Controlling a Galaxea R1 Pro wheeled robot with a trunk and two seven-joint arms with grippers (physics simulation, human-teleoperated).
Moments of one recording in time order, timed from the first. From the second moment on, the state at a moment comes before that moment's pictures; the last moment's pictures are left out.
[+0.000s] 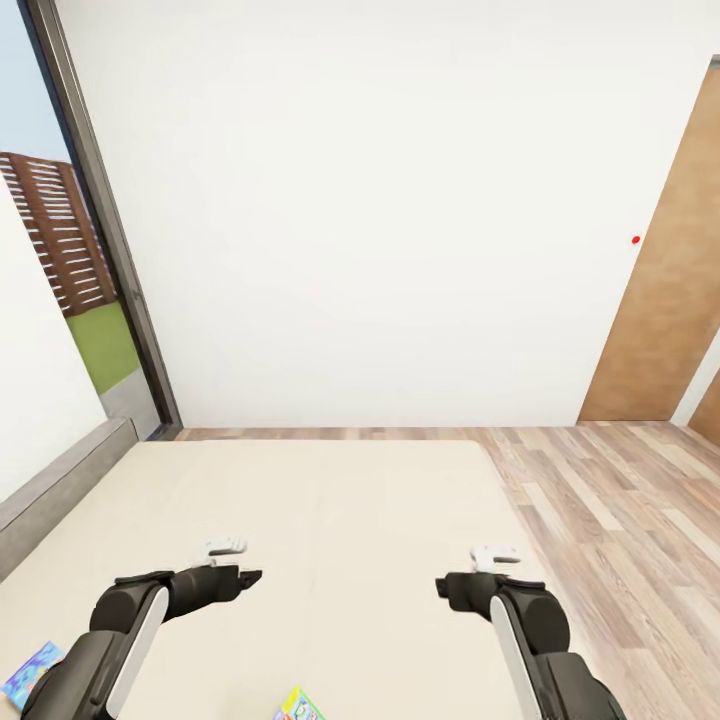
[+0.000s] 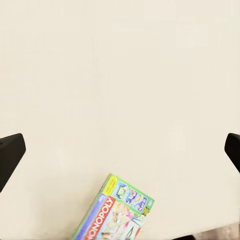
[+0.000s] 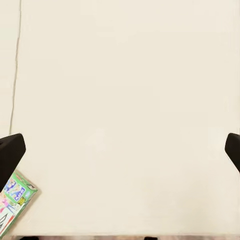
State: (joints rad) left arm -0.29 0.11 0.06 -1.33 0.13 0.87 -0.30; right arm -0.21 0.12 0.03 -1.55 -0.01 1.02 -0.09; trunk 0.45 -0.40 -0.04
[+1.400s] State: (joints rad) left arm -0.59 0.01 0.03 -0.58 0.01 0.70 -0.11; right arm -0.22 0.13 0.02 -1.56 -0.01 1.03 -0.08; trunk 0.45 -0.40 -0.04
